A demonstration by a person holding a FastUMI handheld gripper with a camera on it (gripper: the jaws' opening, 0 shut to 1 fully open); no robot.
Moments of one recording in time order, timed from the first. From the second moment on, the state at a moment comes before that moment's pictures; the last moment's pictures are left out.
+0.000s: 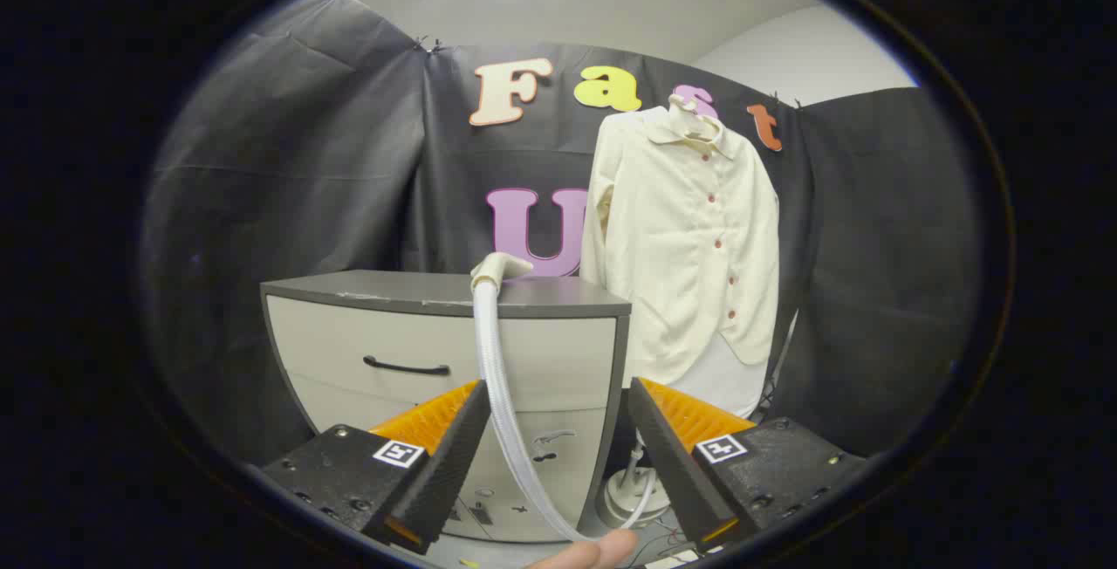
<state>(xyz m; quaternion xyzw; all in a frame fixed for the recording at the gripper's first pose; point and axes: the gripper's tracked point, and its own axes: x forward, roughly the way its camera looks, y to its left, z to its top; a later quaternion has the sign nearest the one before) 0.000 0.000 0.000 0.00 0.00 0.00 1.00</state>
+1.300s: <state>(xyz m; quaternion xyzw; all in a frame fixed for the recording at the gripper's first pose) 0.060 0.040 0.071 0.01 -0.01 0.03 1.00</state>
